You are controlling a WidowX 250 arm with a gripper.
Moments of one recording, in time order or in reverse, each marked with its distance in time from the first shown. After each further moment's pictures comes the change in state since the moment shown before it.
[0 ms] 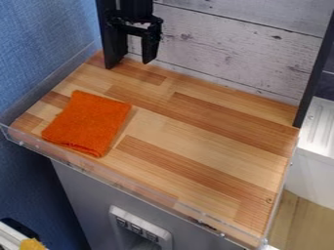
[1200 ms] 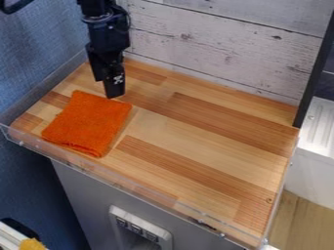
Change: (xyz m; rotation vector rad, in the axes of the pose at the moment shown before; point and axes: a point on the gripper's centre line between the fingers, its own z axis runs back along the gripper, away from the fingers) arm -0.073 0.001 -0.015 0.077 -0.120 -0.584
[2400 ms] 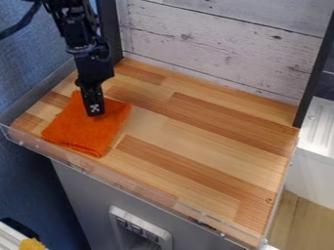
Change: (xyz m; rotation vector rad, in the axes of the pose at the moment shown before) arm -0.027 -0.004 -0.040 -0.093 0.024 -0.173
